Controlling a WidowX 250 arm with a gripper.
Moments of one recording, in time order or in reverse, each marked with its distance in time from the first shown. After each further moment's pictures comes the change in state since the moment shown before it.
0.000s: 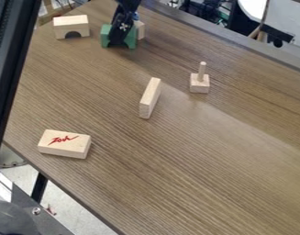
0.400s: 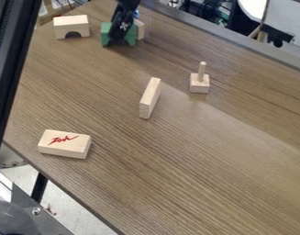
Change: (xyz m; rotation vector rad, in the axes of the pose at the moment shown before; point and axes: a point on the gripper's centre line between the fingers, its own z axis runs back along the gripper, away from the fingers) arm 0.005 -0.010 0.012 -0.053 0.005 0.049
